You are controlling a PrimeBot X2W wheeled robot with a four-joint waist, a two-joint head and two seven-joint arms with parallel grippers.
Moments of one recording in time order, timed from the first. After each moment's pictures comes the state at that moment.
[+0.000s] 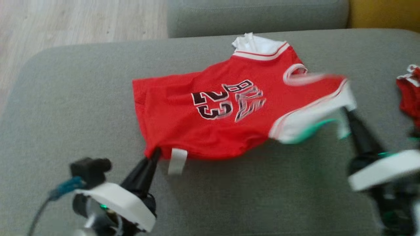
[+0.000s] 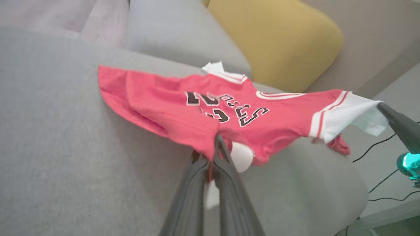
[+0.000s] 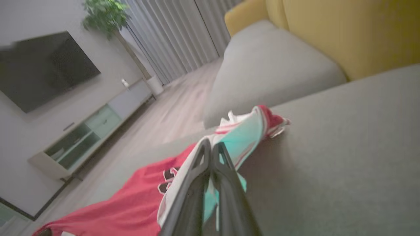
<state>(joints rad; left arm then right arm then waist) 0.11 0.07 -0.21 -0.15 -0.48 -0.08 0.27 -0.01 -0.06 -0.01 -0.14 0.56 0.13 0.32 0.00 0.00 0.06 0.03</state>
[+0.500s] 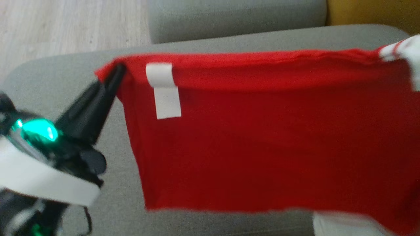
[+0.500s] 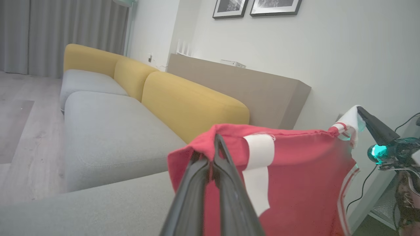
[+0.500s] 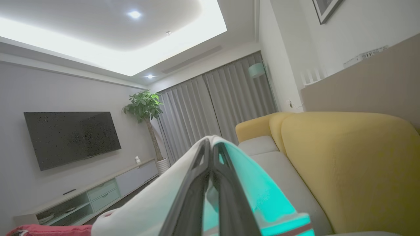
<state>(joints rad) -0.10 0.17 -0.05 -0.71 -0.76 -0.03 0.56 -0.25 -0.11 -0.46 -0.71 0.85 0.13 0.72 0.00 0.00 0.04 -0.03</state>
